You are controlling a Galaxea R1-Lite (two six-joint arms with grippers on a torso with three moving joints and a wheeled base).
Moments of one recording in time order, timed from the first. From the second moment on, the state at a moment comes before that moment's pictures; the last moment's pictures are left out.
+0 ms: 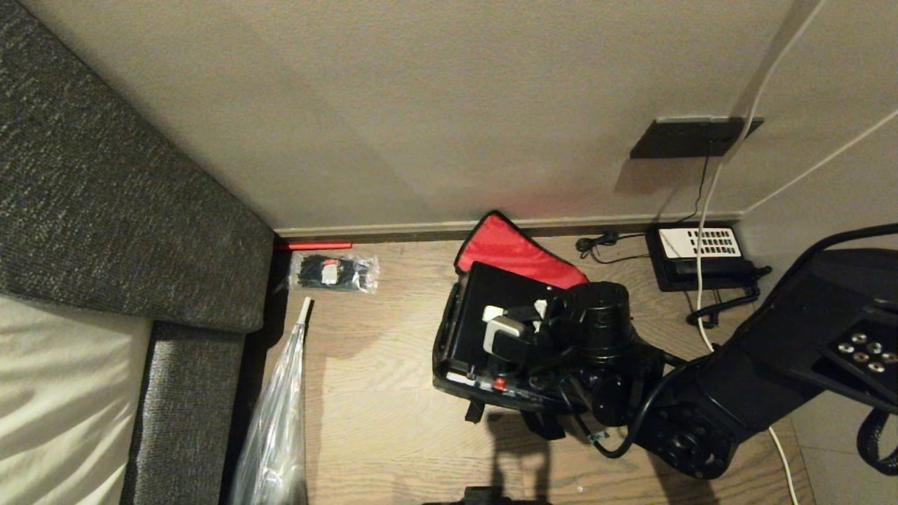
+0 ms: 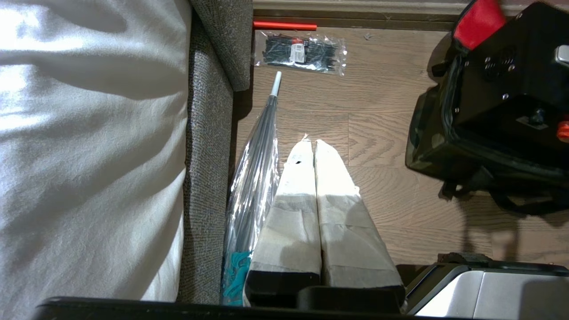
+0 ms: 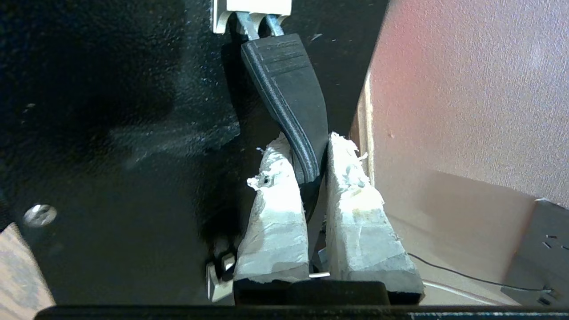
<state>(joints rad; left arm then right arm) 0.00 0.00 0.00 0.00 0.01 -0.01 0.72 2.08 -0.81 -1.04 -0.53 -1.23</state>
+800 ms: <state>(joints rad) 0.00 0.00 0.00 0.00 0.01 -0.01 0.71 2.20 -0.84 -1.06 -0.53 -1.16</state>
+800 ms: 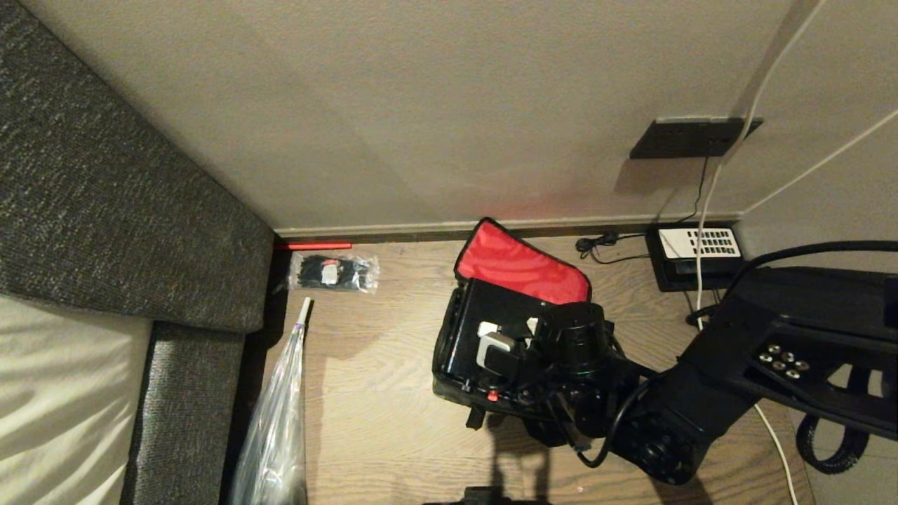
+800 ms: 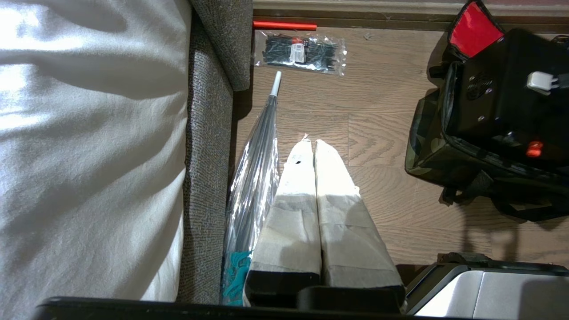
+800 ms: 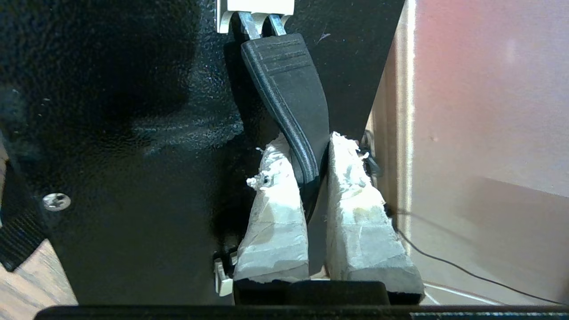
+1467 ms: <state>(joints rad) 0.00 0.00 0.00 0.00 0.01 -0.01 0.73 2.20 -0.89 -1.04 -0.53 -1.17</state>
